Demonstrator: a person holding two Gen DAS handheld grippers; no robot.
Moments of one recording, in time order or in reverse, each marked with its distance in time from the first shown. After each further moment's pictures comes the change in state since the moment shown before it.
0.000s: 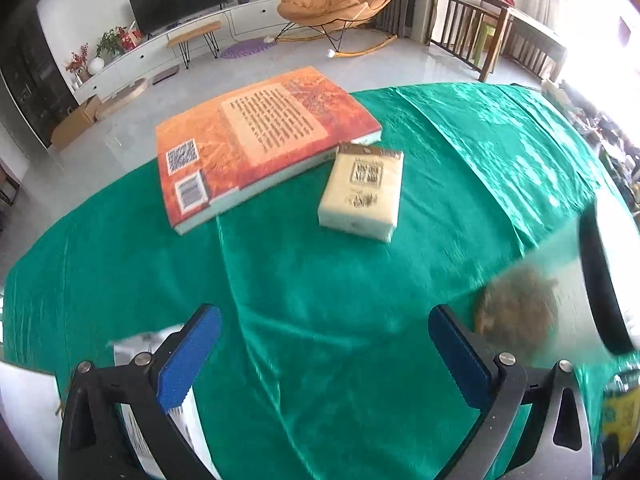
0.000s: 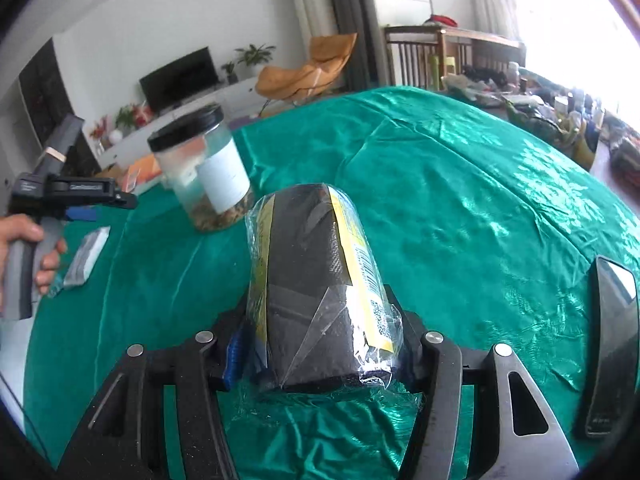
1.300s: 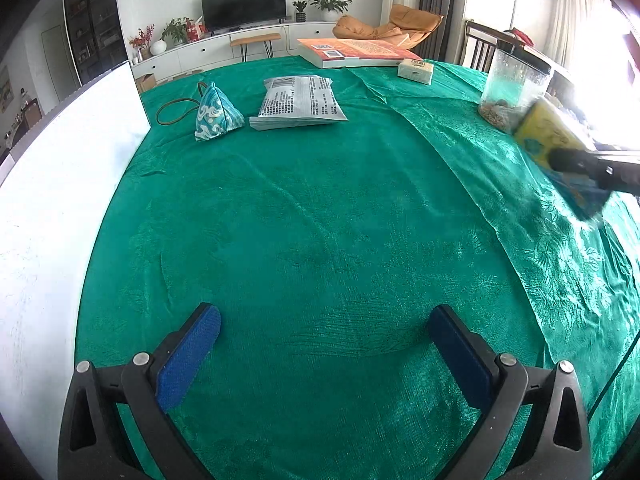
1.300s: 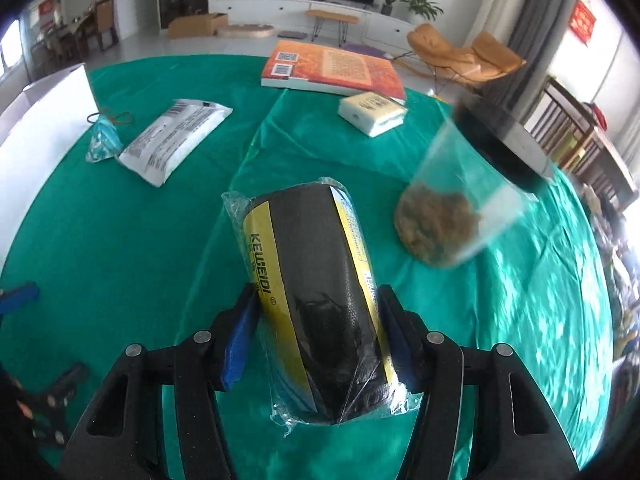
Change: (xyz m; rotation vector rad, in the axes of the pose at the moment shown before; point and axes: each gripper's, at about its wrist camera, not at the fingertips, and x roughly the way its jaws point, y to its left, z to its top) left arm -0.106 0.064 -0.315 -0.147 -0.141 0.027; right arm 0.045 0.178 0.002 -0.634 0.262 0.040
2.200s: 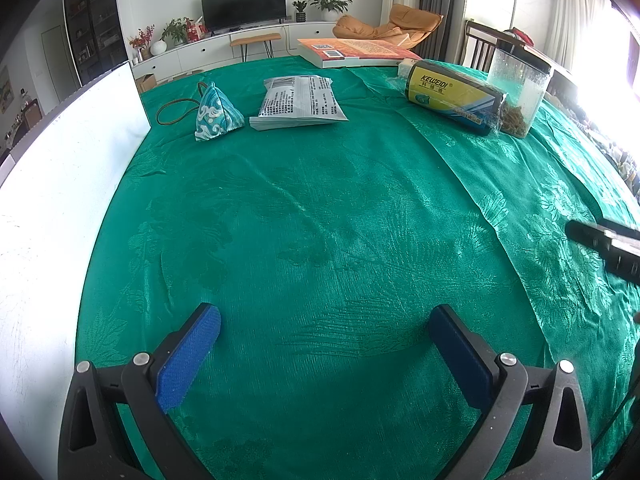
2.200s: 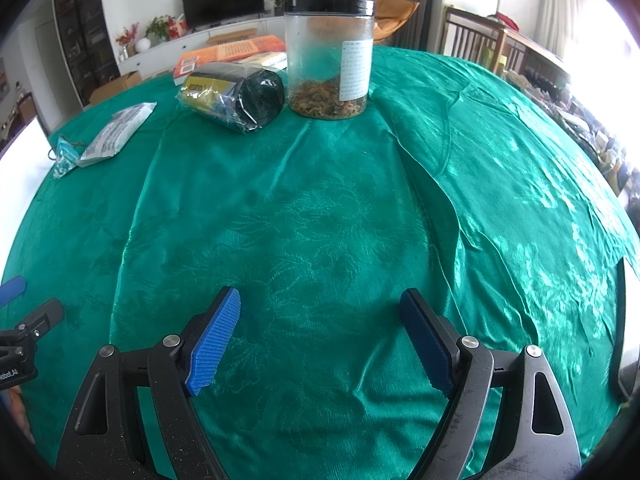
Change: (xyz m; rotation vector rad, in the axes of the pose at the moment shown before) left arm 0.000 0.000 0.000 -0.001 -0.001 0.001; right arm -0.001 -0.013 -0.075 0.294 -0.034 -0.038
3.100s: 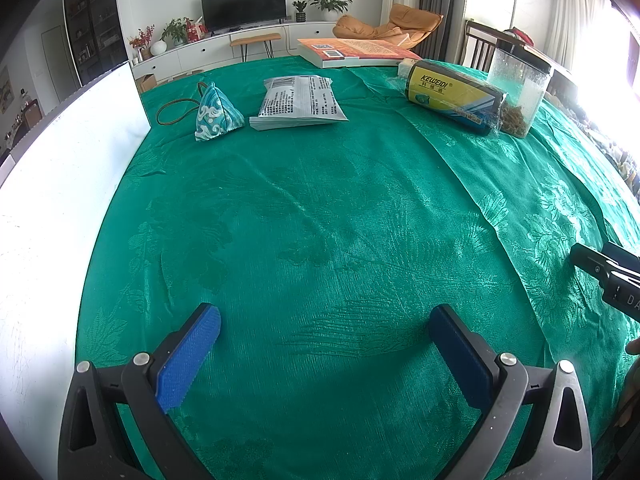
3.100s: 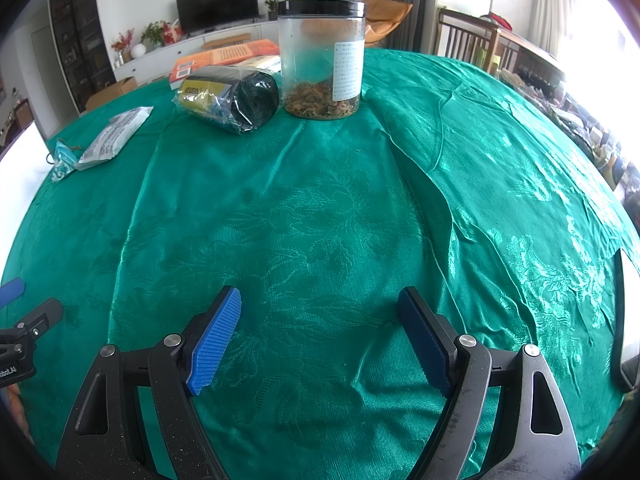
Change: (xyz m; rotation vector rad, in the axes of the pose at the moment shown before) left arm 0.000 0.000 0.000 0.000 0.000 0.000; right arm -0.004 -0.004 -0.022 0.065 -0.013 -0.037
